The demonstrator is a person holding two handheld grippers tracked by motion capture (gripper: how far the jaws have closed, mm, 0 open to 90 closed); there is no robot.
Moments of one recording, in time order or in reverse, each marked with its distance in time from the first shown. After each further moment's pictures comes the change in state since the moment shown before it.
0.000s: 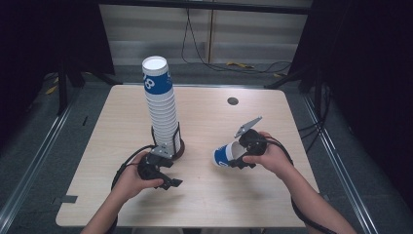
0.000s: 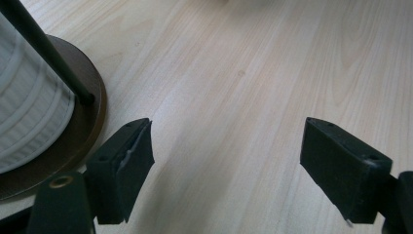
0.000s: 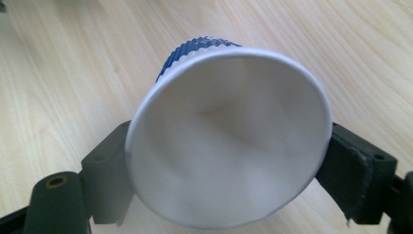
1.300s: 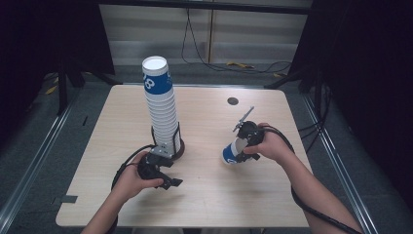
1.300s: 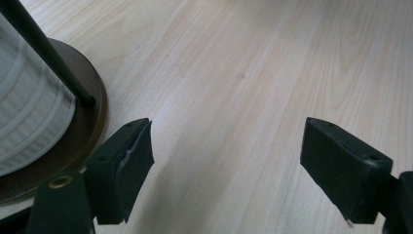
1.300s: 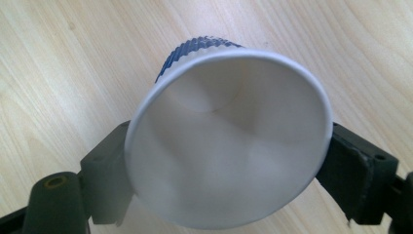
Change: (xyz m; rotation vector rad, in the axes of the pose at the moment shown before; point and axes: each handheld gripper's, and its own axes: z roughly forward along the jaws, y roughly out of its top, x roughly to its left) left arm -0.001 0.000 0.001 -0.028 0.002 -0.010; right arm -0.017 0.022 -0.005 0.247 -0.050 -0.003
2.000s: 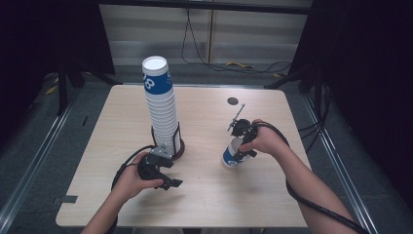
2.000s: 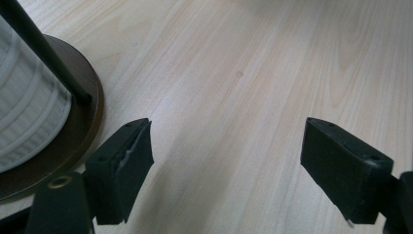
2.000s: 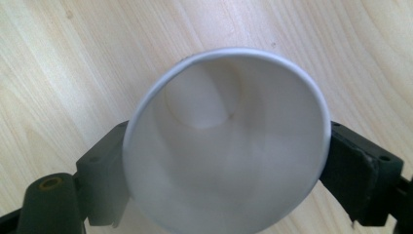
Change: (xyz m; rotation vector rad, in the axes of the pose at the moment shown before) left arm 0.000 -0.001 0.000 0.008 -0.008 -0.007; right arm -0.002 0.018 0.005 0.081 0.016 -0.059
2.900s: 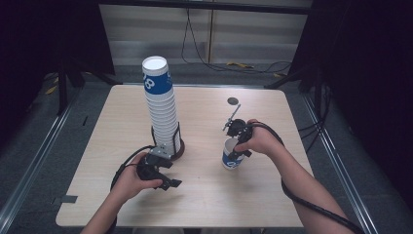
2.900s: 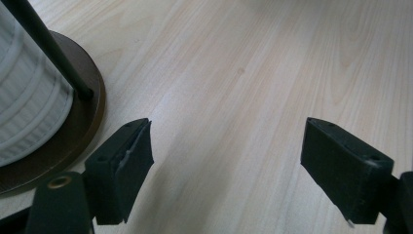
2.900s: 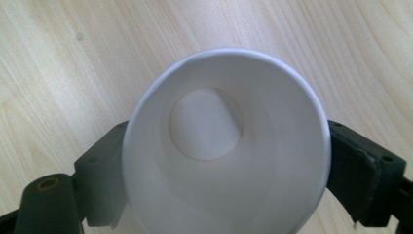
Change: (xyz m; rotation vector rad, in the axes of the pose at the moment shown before) left arm 0.000 -0.003 0.000 -0.010 0.004 -0.007; right arm 0.005 0.011 0.006 -0.028 0.013 -0.004
